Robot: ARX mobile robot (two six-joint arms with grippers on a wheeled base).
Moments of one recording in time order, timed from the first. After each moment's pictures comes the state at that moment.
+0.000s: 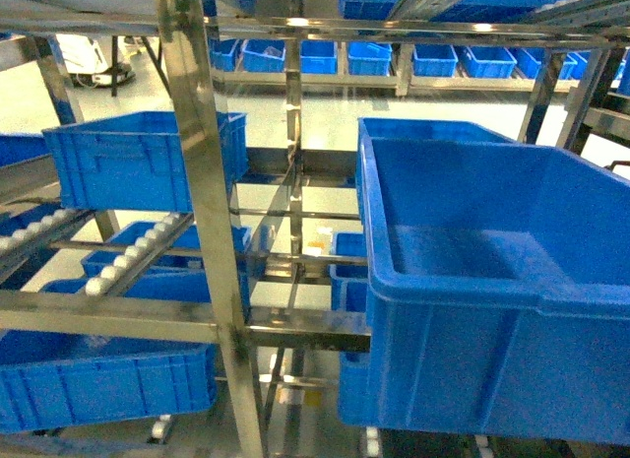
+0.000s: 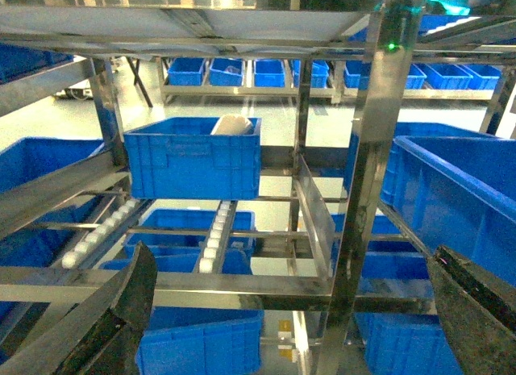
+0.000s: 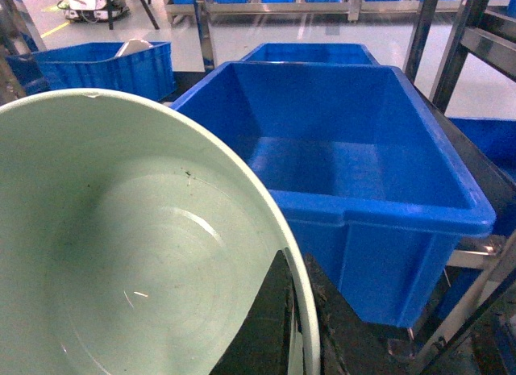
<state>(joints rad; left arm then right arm) 0.00 0.01 0.01 -0.01 0.00 0.00 0.01 0.21 0.17 -0.18 -0.12 0.06</state>
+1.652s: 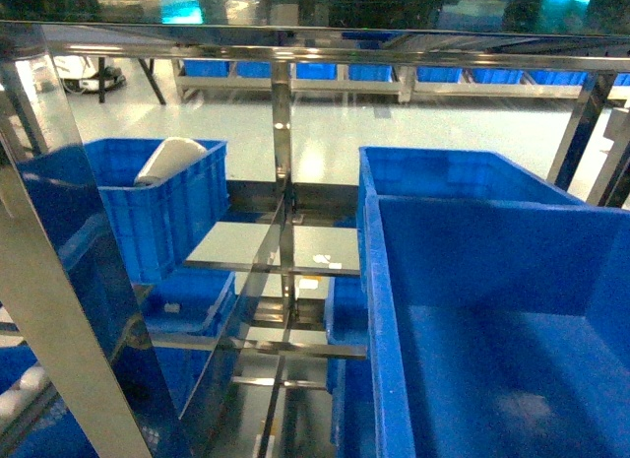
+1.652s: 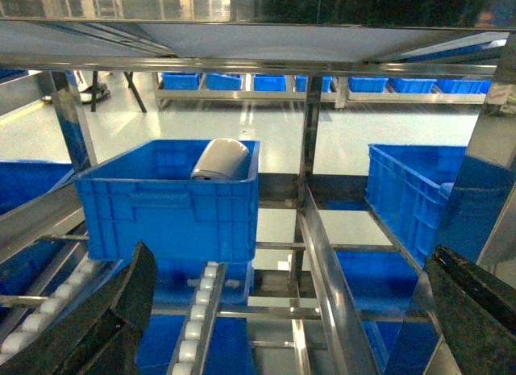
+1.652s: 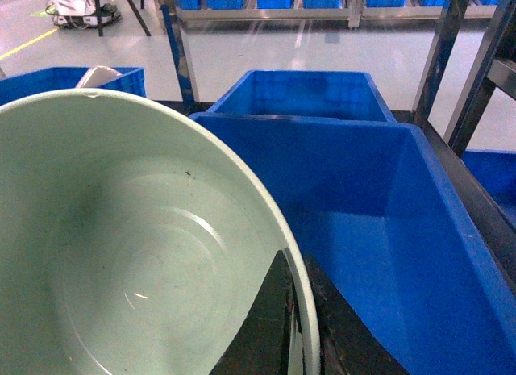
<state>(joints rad) 0.00 0.01 0.01 -0.01 0.00 0.00 0.01 0.21 0.17 -0.18 -0.12 0.06</state>
